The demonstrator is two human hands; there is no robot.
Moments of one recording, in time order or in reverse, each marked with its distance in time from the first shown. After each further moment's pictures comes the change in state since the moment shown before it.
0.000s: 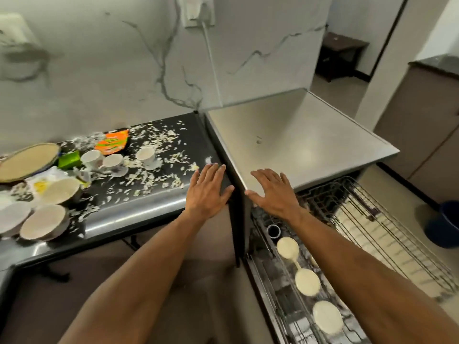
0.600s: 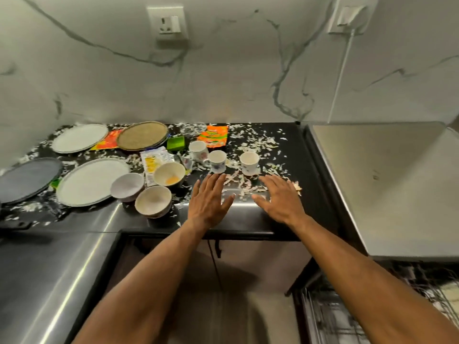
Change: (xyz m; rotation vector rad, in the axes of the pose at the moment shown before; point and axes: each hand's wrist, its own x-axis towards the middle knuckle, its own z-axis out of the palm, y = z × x) left_hand -0.056 -0.241 -0.028 0.002 0.085 -0.361; right_hand 0.138 -0.203 0.094 0.058 -0.085 -0.267
